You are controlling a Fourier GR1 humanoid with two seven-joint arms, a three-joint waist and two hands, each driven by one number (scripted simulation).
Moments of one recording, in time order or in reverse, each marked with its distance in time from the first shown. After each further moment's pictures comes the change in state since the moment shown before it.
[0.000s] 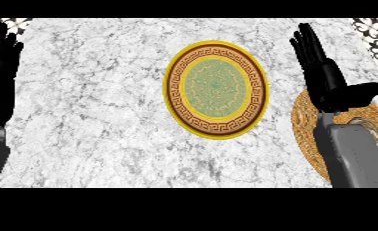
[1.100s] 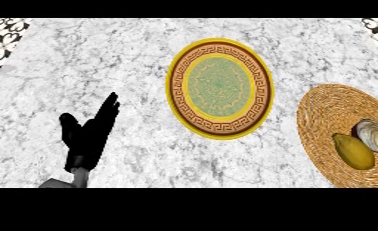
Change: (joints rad) left arm 0.200 -0.292 -0.259 0.162 0.094 -0.178 -0.021; right arm -0.036 -0.610 -0.262 0.518 -0.038 0.603 -0.515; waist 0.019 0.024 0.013
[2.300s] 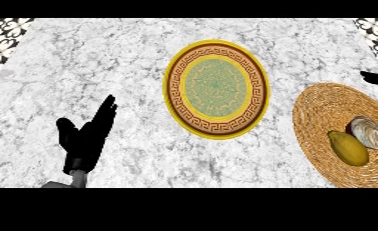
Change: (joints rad) left arm 0.025 -0.032 0.052 0.039 -0.026 -0.057 -0.051; right arm 0.169 -0.165 0.401 -0.290 0.440 -0.202 -0.100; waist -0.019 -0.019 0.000
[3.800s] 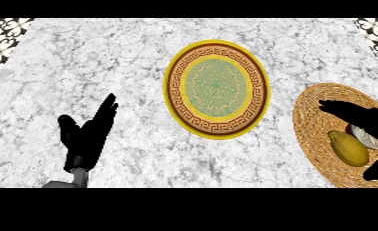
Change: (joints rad) left arm 0.004 -0.070 0.078 -0.010 -0.085 -0.064 0.051; right arm 0.104 0.212 0.019 -0.058 0.344 -0.071 0.063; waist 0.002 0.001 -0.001
